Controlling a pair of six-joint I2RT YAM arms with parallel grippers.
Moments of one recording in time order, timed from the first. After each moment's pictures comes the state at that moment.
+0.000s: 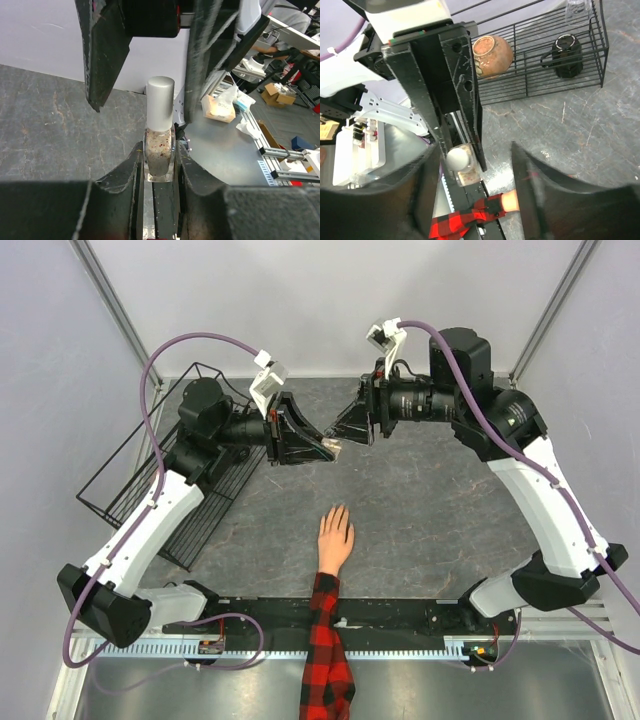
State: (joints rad) left arm -0.49 1.24 1.28 0.11 1.16 -0.47; right arm 0.65 1.47 2.05 -0.87 -0.59 0.27
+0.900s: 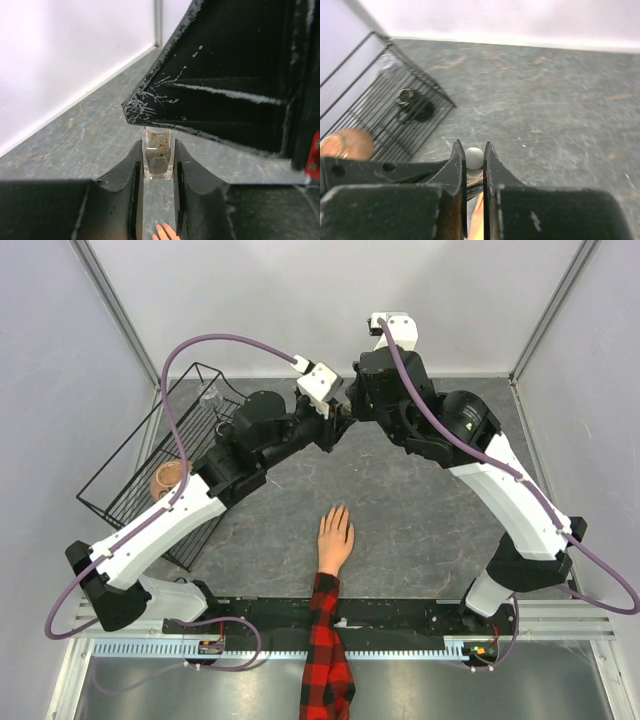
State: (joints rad) left arm -0.85 1.30 1.44 -0.18 0.04 0.00; right arm 0.96 1.65 2.31 -1.07 0.60 0.47
